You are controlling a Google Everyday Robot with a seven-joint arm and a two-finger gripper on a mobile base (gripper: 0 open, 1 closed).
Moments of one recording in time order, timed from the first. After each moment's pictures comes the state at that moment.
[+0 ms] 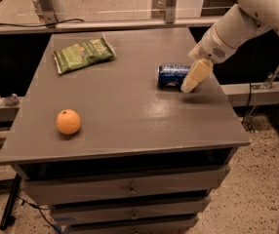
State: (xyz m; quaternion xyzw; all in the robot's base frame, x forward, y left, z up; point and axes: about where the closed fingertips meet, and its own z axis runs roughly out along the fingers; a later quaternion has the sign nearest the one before) arm 0.658 -0.163 0.861 -0.58 0.77 0.09 0.25
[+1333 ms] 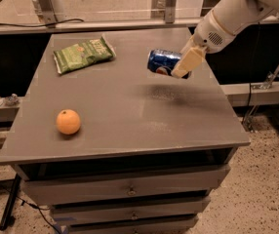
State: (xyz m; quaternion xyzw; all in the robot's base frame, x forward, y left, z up) arm 0.632 -0.127 0.904 -0.56 0.78 0.14 0.25
